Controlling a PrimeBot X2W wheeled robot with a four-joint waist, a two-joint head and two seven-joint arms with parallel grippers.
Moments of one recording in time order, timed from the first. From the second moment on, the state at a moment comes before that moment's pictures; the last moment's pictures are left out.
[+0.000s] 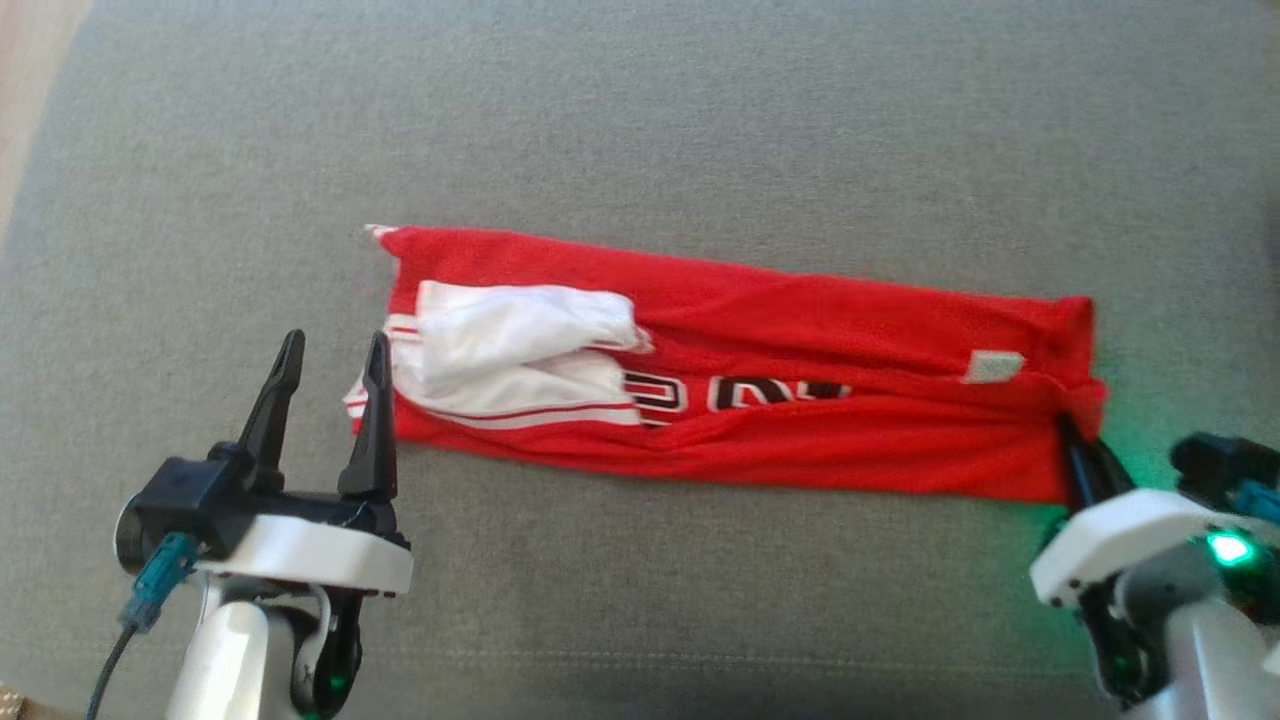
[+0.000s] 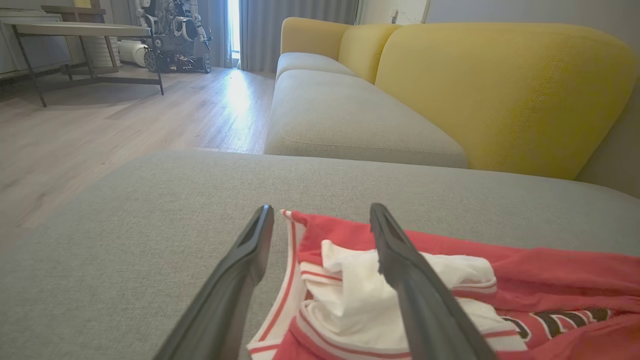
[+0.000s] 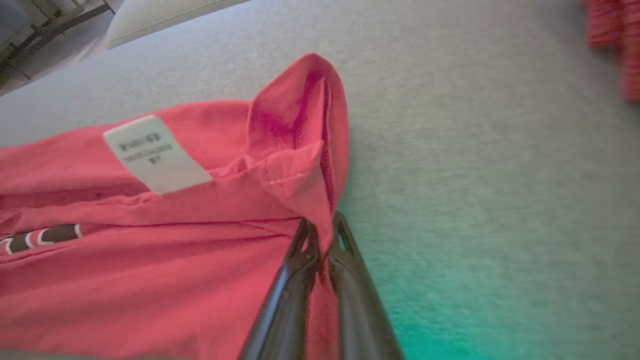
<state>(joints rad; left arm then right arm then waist) -0.09 0.06 -0.08 0.10 -0.18 -0.09 -0.25 -0.12 -0.04 -0.13 0.30 0.22 0.13 0.16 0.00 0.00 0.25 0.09</state>
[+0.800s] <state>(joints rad) -0.04 0.05 -0.08 0.10 -0.18 -0.10 -0.25 -0.07 -0.05 -0.18 0.01 0.21 0.13 0.26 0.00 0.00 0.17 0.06</state>
